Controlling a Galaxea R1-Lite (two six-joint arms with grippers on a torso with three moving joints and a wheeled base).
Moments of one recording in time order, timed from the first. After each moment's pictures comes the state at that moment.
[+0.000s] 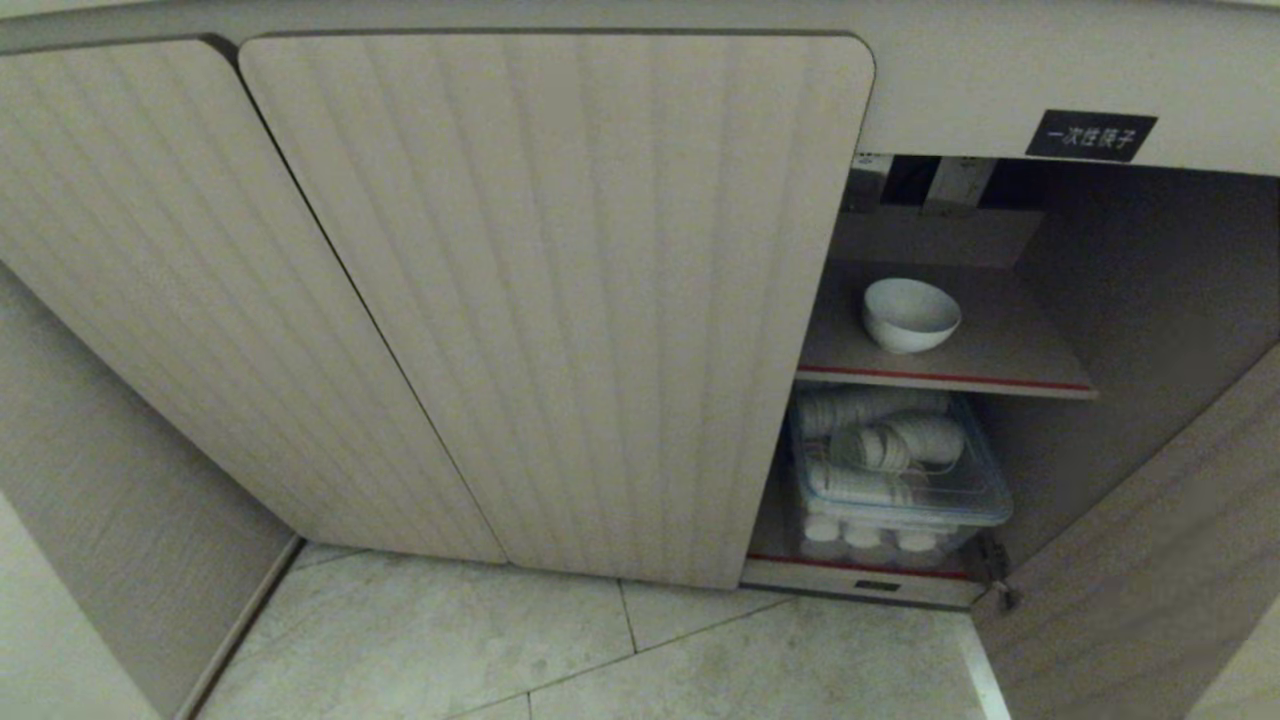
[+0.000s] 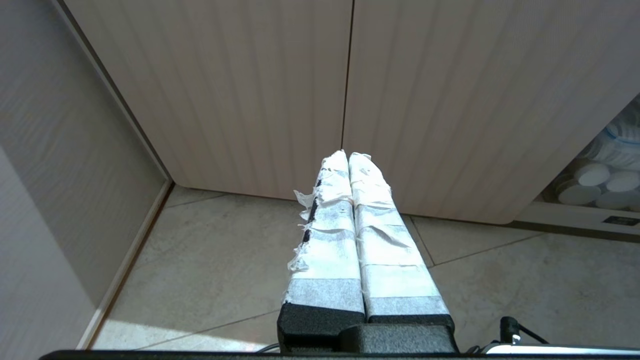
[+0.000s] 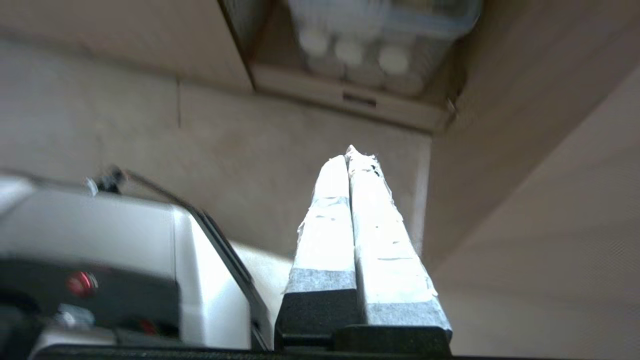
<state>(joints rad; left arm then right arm) 0.00 0.00 0.00 0.00 0.01 -0.03 0.14 0.33 0.00 0.00 -0.02 -0.02</state>
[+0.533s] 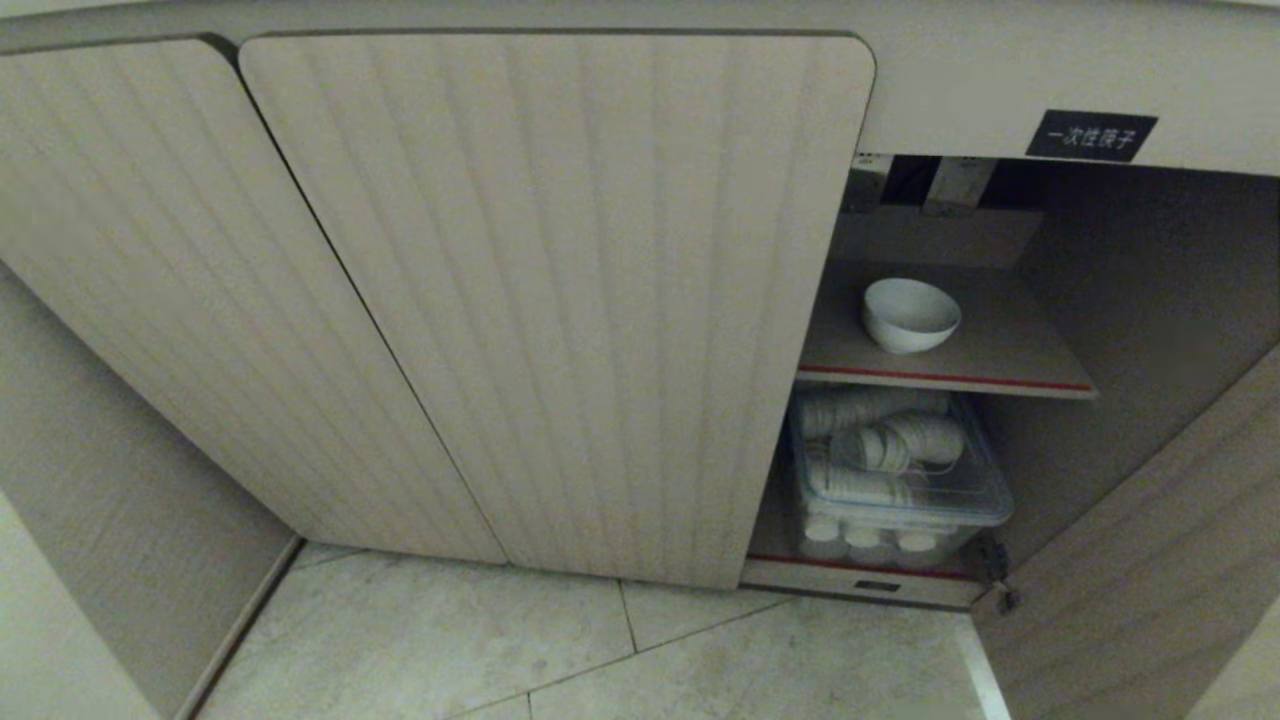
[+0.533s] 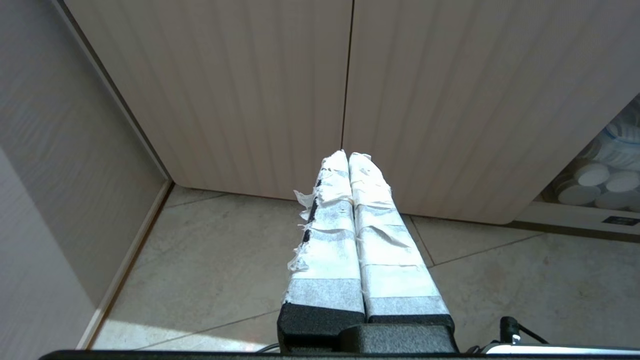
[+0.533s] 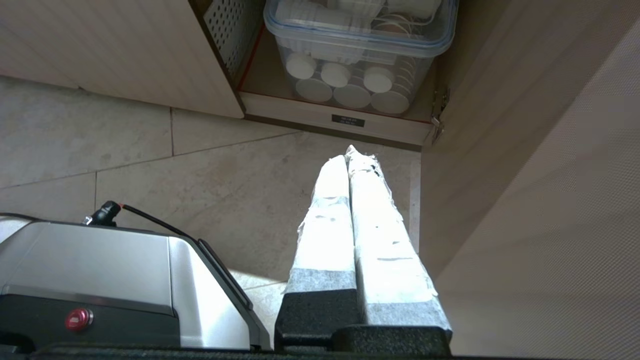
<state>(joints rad) 0.00 0.00 0.00 0.00 0.01 -0.03 0.09 0.28 0.00 0.00 -0.02 -0.01</state>
